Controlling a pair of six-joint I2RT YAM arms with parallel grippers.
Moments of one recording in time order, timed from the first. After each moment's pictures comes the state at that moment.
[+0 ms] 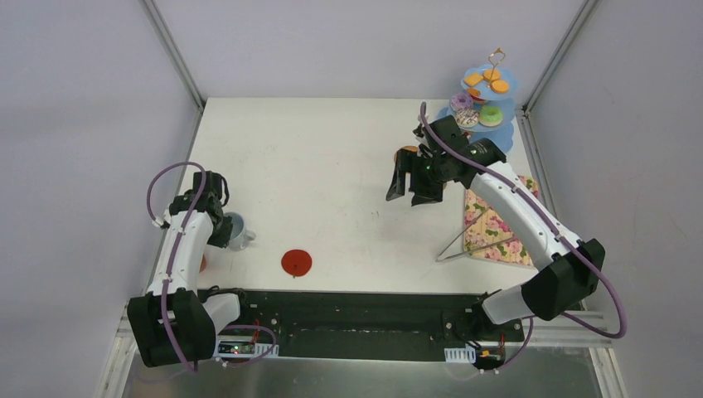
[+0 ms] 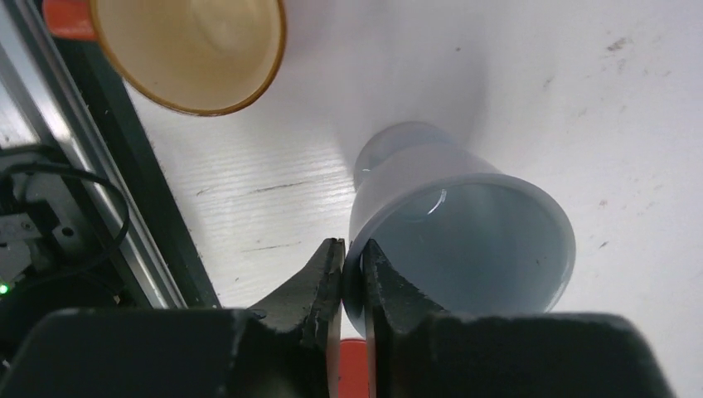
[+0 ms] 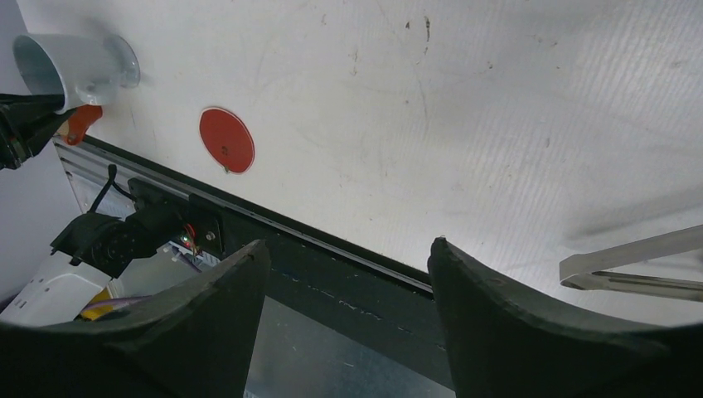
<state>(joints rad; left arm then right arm) 0.16 1.10 0.81 -1.05 -0.38 -1.25 0.52 1.45 1.45 -1.03 -0.25 0.55</state>
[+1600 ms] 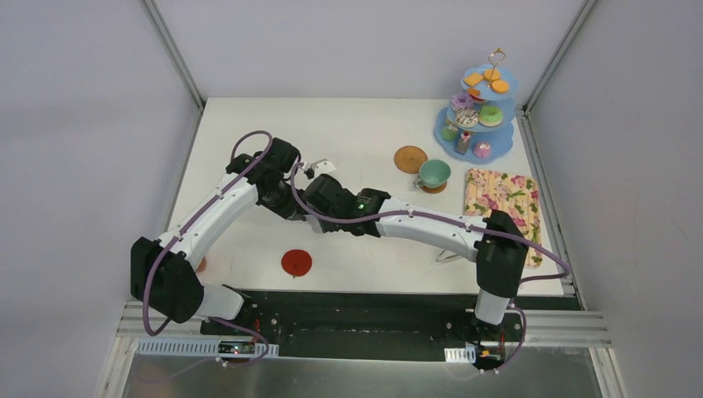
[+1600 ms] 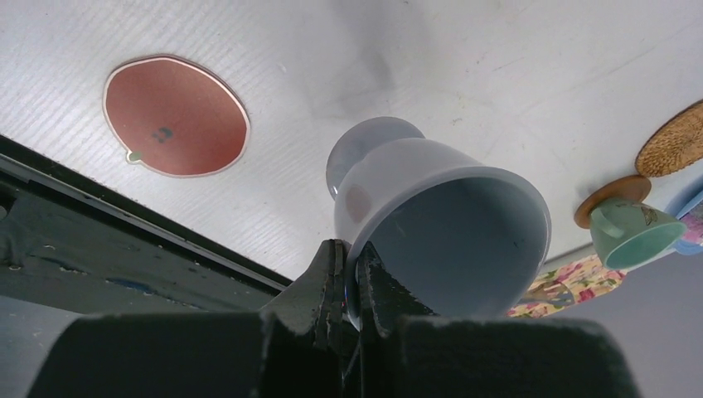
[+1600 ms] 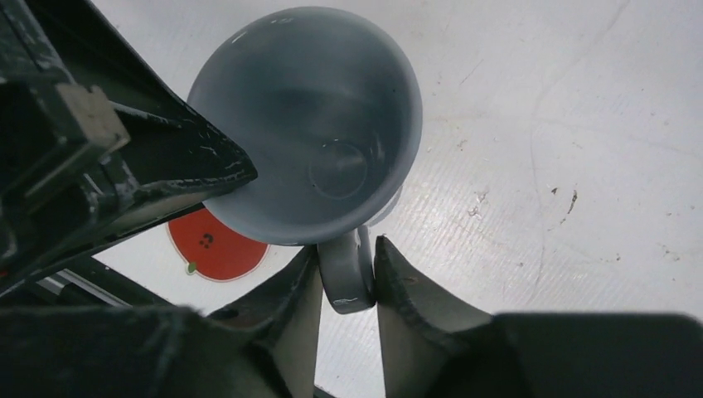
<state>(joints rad) -0.45 1.37 1.18 -1.08 0.00 -1.47 1.16 1.78 1.51 -0.60 0.37 0.50</state>
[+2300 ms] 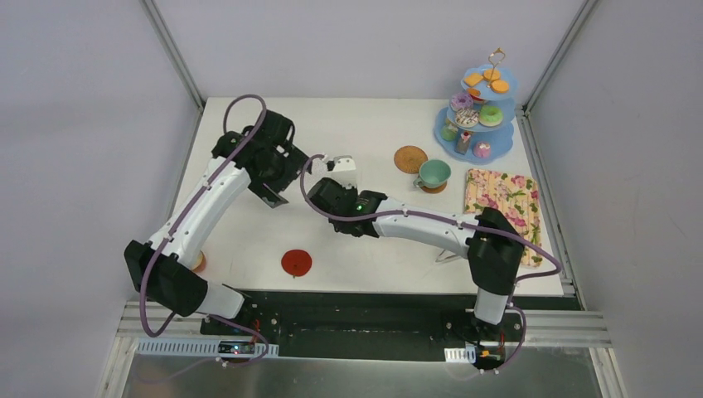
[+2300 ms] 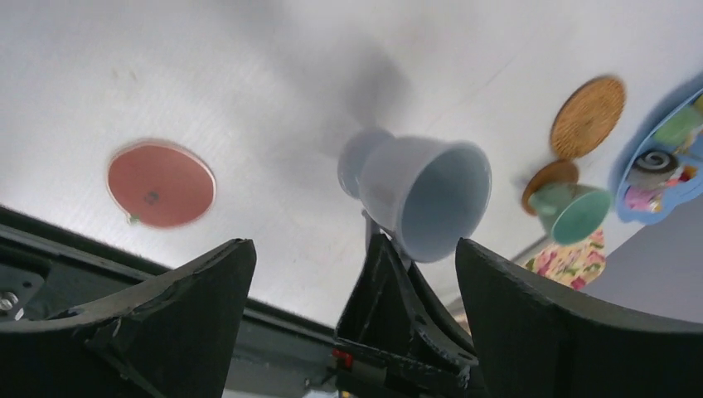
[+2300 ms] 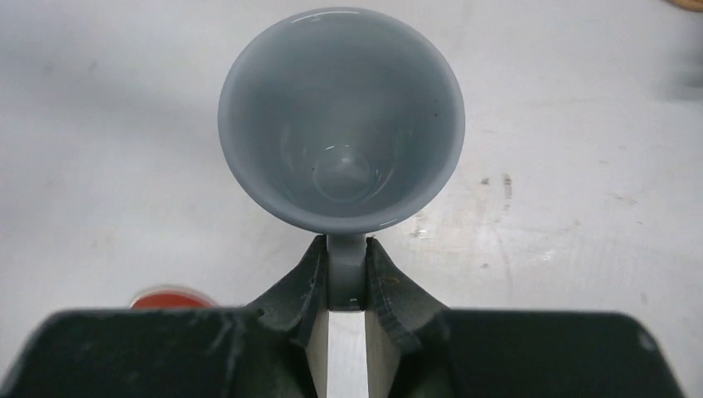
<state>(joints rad) -0.43 1.41 1.42 -1.14 -0.11 -1.29 1.14 1.81 1.45 -0.56 0.61 0.70</state>
